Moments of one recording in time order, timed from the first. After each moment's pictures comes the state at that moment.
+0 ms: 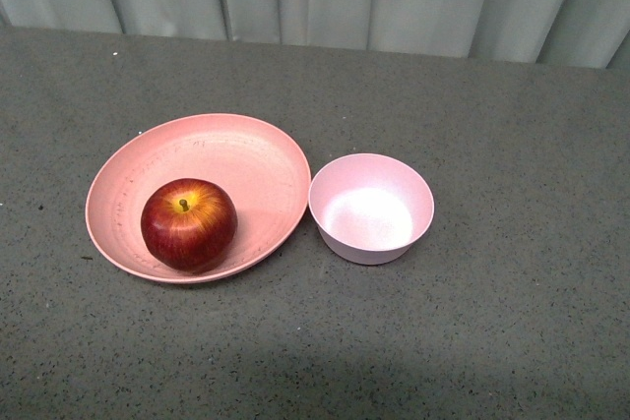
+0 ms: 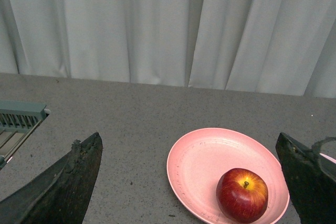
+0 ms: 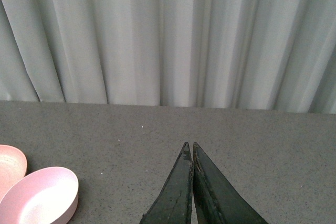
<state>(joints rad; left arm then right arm) 0.00 0.00 0.02 0.00 0.00 0.00 0.00 0.25 0.01 0.25 0.00 -0.01</state>
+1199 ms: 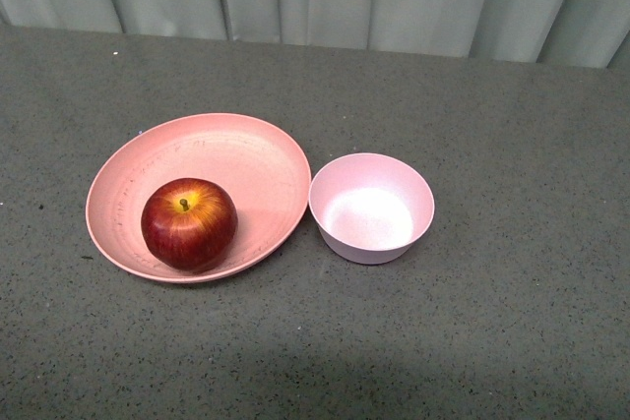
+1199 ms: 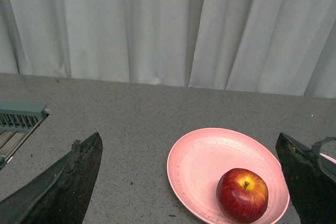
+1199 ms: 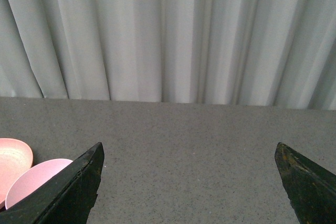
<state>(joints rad) 0.00 0.00 0.02 0.00 0.00 0.00 0.00 0.00 0.01 0.00 0.00 -0.01</state>
